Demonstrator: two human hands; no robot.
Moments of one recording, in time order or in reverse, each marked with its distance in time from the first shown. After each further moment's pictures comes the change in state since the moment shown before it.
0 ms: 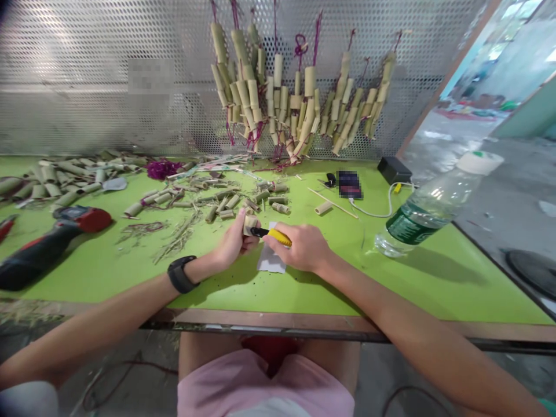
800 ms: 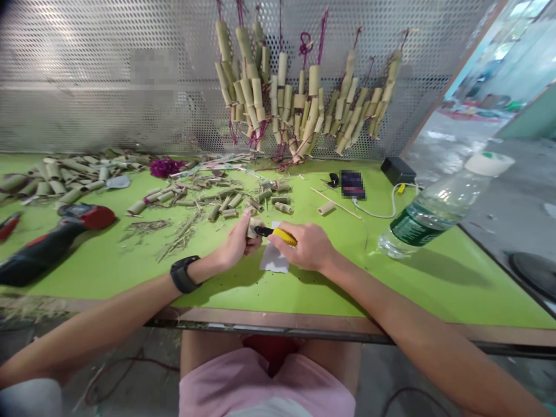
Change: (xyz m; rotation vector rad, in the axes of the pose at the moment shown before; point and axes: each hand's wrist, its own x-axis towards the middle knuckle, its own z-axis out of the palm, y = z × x) left_hand -0.008 -0.001 0.003 0.117 -0.070 0.104; right_hand 0.002 0.010 -0.003 0.067 0.008 -0.012
